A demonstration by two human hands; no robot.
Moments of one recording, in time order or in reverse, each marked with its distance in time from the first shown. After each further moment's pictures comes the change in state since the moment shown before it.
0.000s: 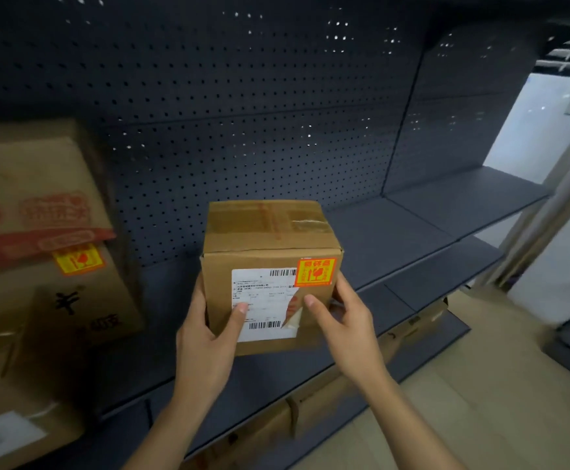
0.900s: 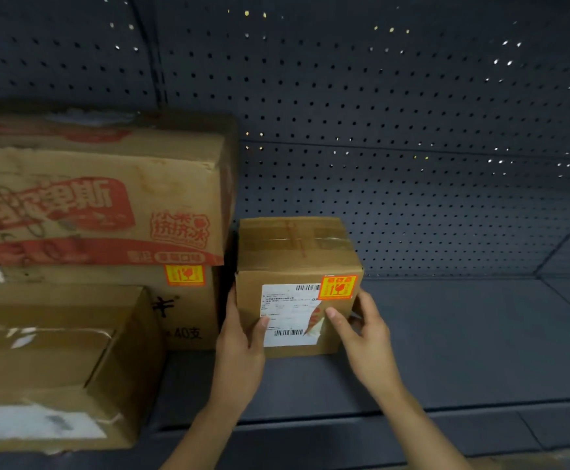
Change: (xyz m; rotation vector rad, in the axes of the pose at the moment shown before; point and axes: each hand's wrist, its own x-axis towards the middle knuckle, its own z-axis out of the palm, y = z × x) left_hand 0.083 -0.065 -0.032 0.095 0.322 -0.121; right_hand 0.134 0.050 0.112 0.034 -0.289 0.008
